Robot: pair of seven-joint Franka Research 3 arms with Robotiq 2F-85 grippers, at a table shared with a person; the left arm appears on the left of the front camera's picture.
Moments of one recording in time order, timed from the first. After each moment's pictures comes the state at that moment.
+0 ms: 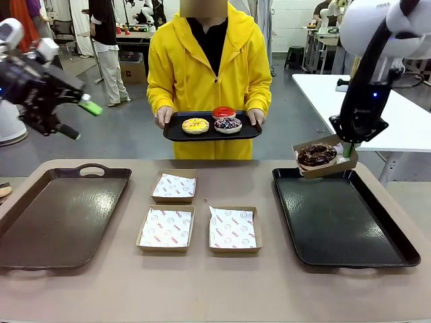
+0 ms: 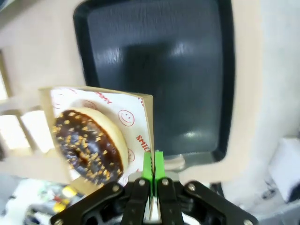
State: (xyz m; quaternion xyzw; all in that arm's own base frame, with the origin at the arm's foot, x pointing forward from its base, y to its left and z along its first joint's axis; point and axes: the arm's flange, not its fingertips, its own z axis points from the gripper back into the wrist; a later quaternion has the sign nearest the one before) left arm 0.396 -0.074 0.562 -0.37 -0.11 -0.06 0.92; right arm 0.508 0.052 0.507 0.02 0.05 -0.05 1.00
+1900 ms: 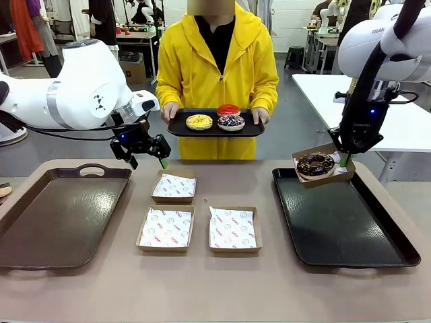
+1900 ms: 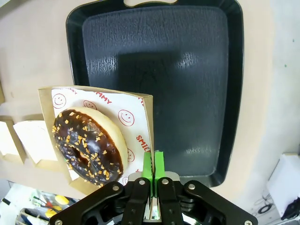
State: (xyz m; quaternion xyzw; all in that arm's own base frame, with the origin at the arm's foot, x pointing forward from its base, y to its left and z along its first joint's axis) left arm 0.509 -0.224 0.422 -0.10 -0.12 -0.09 0.98; right arm 0.516 0.043 0.473 0.03 0.03 -0.03 1.00
